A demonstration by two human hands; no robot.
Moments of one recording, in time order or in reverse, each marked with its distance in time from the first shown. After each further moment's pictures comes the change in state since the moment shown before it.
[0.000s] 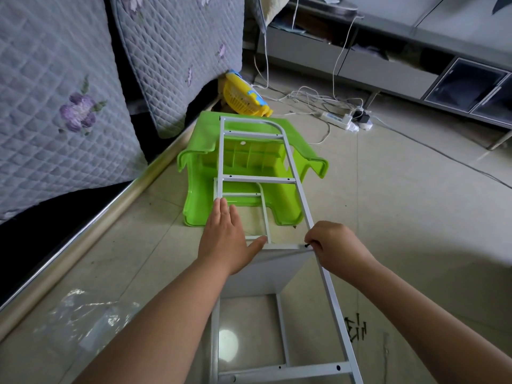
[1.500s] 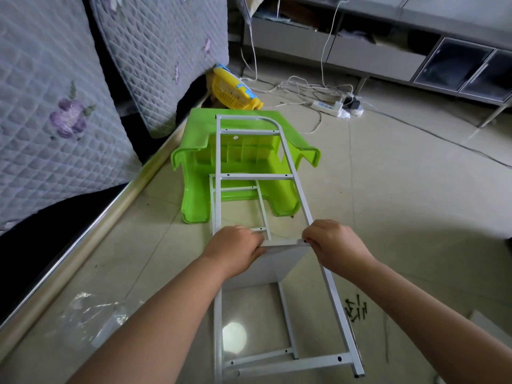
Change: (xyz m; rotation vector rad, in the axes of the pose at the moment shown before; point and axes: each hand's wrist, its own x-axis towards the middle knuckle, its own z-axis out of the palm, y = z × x) left_hand -0.013 0.002 -0.007 0.119 0.011 0.479; right_hand -0.015 0.007 0.020 -0.013 0.182 -0.140
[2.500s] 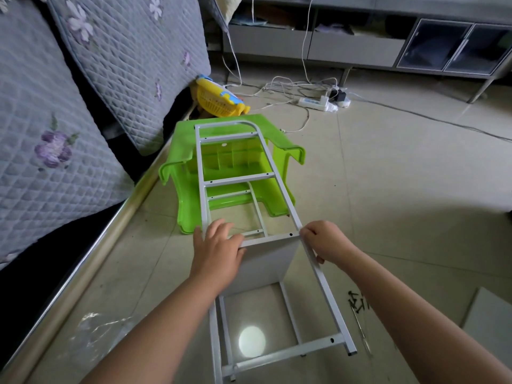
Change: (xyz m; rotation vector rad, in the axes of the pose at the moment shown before) left_hand -0.010 0.004 0.011 -0.020 0.183 -0.214; right_hand 0.003 0.001 -0.001 0.577 -0.238 0.615
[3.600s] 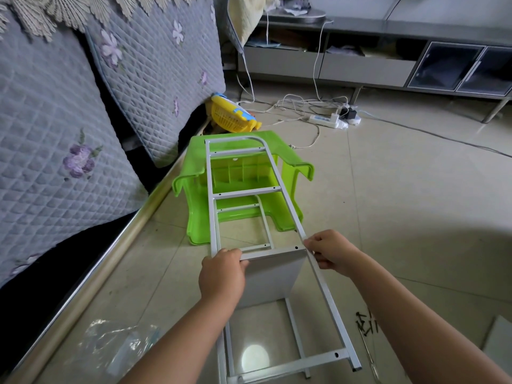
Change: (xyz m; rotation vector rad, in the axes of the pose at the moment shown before) left_hand -0.002 0.012 0.004 -0.124 -0.096 -0.399; right_hand 0.025 0.009 -0.003 0.550 -0.091 0.140
